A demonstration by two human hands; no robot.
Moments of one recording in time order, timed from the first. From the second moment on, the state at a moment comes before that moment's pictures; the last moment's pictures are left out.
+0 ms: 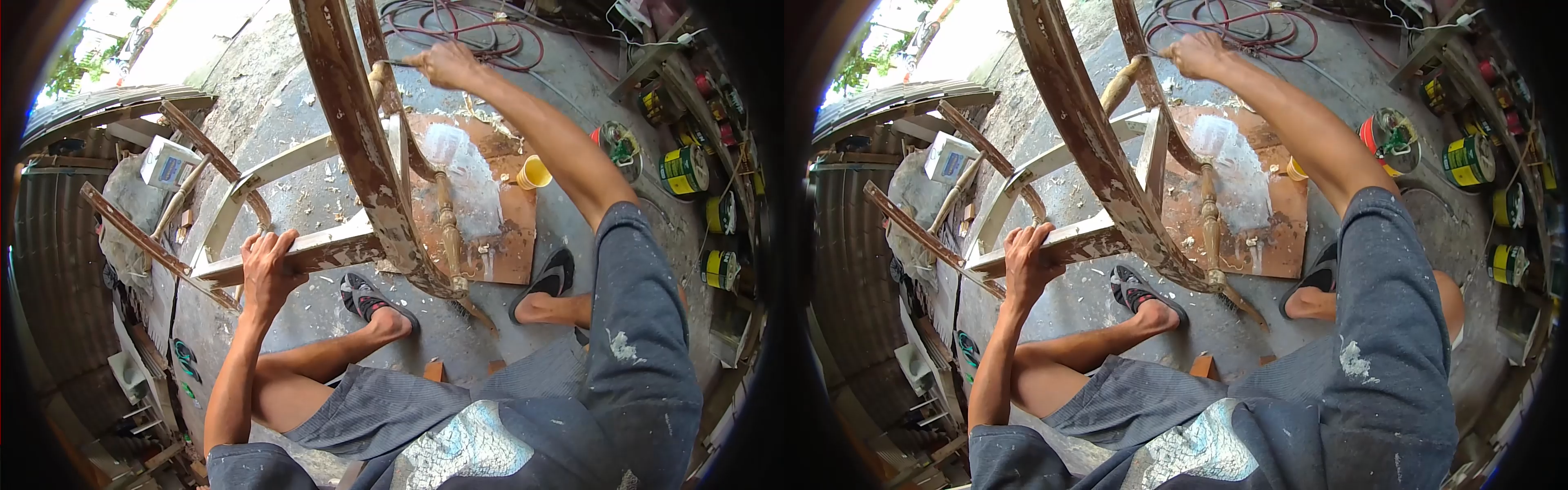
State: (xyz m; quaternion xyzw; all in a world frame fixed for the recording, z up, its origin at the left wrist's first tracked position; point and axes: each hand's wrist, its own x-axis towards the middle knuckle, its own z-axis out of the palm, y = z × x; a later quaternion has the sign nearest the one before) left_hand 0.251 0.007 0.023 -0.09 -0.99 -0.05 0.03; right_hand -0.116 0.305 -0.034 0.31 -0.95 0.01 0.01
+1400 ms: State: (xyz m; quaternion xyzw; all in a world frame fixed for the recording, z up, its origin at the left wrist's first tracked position) left_hand 0.250 0.004 0.027 -0.08 -0.99 -0.06 0.00; right_hand -0.102 0.347 -0.020 0.35 -0.93 0.00 0.11
